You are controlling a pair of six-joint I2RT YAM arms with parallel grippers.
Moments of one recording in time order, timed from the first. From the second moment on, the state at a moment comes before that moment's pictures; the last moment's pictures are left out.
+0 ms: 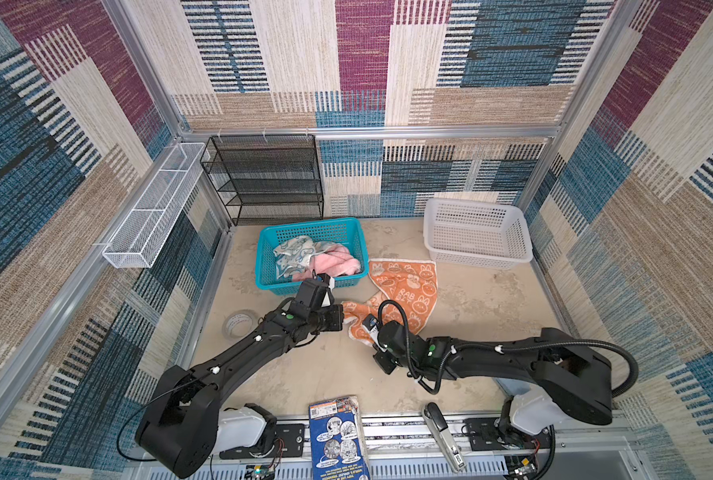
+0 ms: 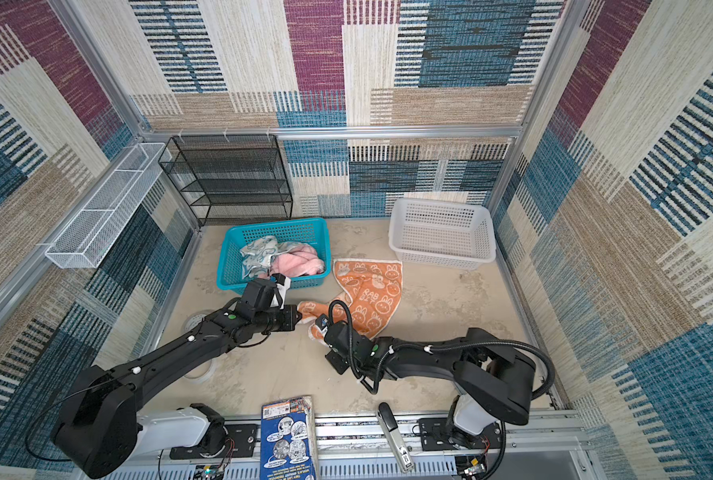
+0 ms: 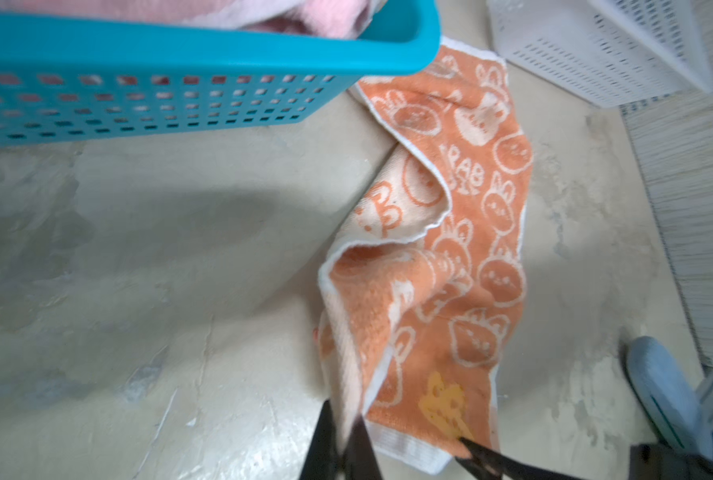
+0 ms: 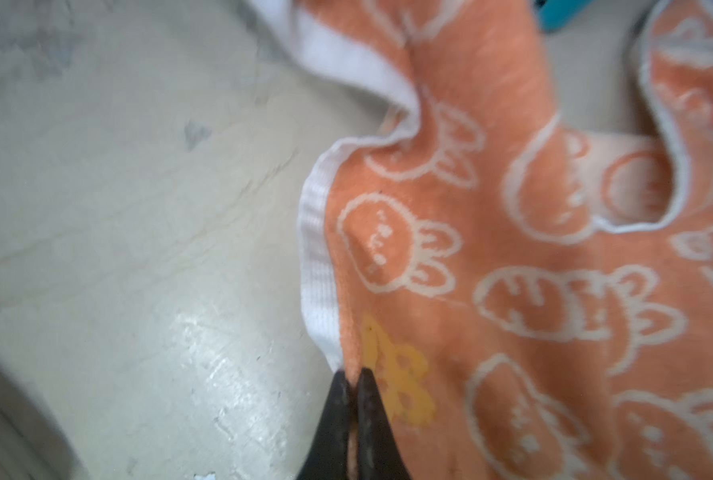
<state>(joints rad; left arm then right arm) -0.50 1.27 0.76 -0.31 0.20 -0.47 1.05 1.49 0.75 -0.06 0.23 0.18</state>
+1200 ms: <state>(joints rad) -0.58 1.10 1.41 -0.15 0.50 -0.78 0.80 0.94 1.38 -0.30 0.33 -0.06</state>
